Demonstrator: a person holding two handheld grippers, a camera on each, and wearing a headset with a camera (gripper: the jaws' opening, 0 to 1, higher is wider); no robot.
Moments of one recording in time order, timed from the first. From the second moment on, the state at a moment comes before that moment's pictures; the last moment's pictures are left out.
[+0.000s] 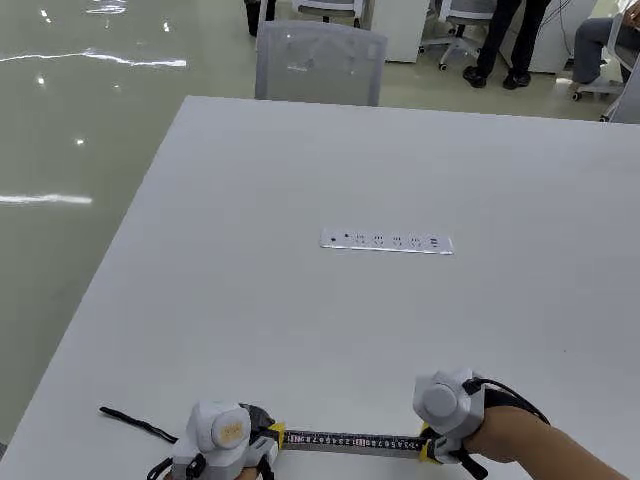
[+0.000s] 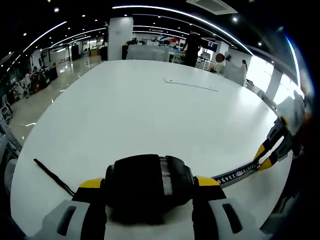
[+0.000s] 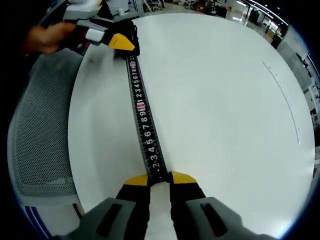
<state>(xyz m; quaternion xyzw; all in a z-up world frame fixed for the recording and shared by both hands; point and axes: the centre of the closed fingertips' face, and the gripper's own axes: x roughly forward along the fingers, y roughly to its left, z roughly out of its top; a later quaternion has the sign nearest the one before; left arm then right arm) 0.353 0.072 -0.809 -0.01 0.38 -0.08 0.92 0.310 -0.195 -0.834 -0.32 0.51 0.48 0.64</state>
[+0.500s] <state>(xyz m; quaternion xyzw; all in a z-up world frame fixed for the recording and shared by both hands) 0.354 0.074 -0.808 -0.02 0.37 -0.09 0.92 0.309 -0.194 -0.832 -0.32 0.48 0.49 0.65</state>
